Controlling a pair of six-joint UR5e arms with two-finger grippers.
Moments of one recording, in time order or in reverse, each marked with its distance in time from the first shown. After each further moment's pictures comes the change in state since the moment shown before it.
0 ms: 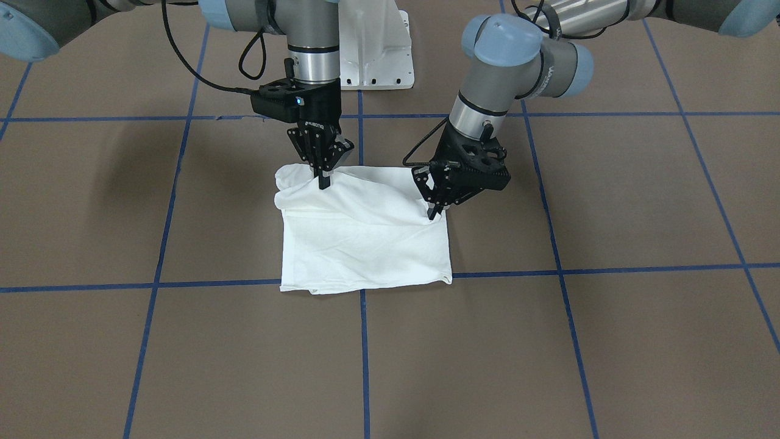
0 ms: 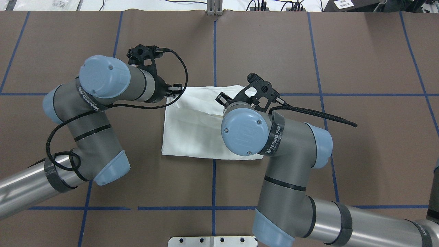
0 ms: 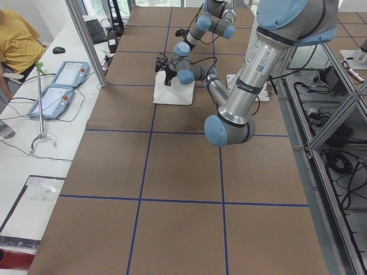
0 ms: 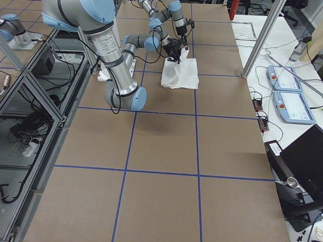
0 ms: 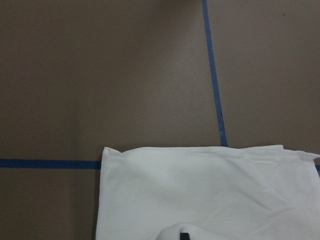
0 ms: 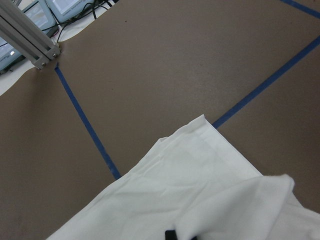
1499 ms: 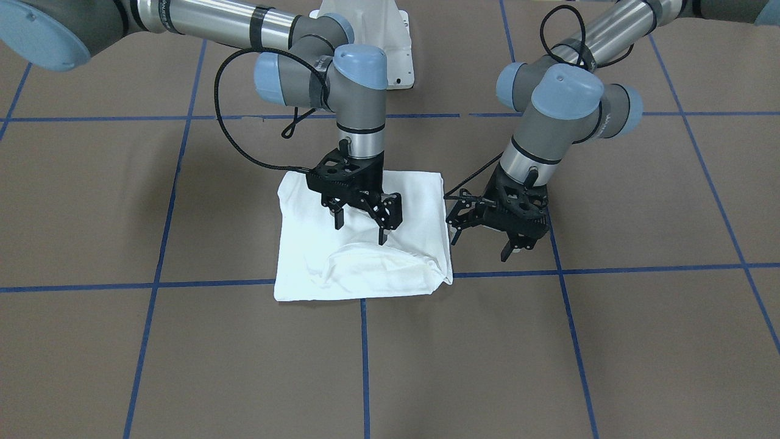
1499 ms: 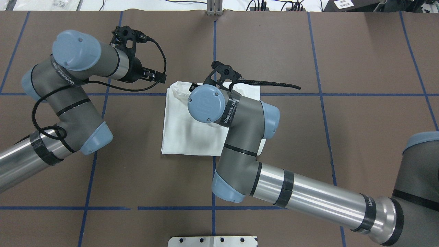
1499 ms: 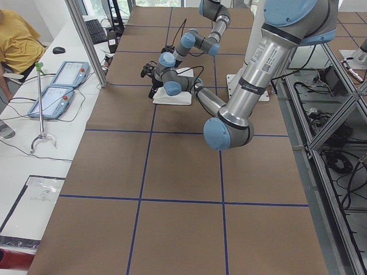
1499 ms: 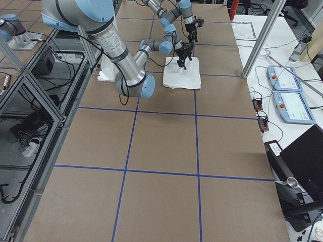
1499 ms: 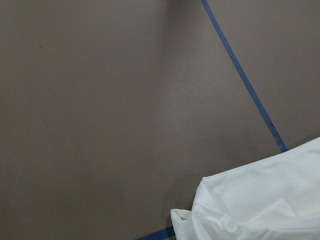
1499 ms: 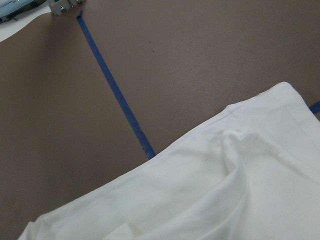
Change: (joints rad) left arm -0.131 0.041 0.074 -0.105 -0.118 0.389; right arm 0.054 0.205 -0.397 0.172 0.089 -0.206
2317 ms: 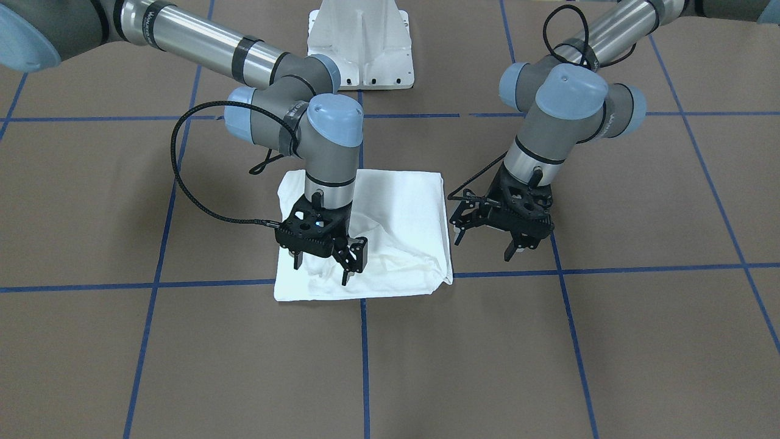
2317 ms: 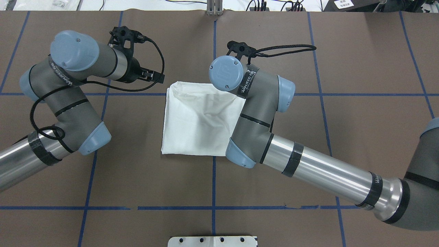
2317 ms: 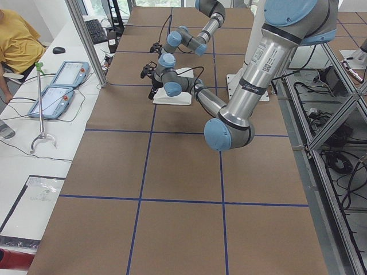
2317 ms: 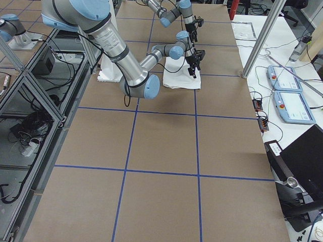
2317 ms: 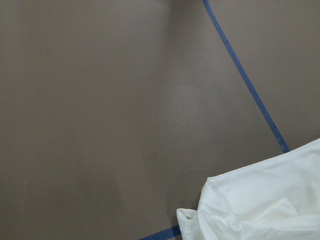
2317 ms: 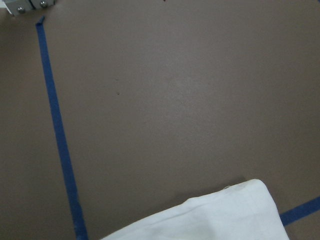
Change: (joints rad) left arm -0.001 0.012 -0.001 -0.001 0.000 -0.009; right arm 0.110 -0.023 -0.086 -0.008 0.099 -0.250
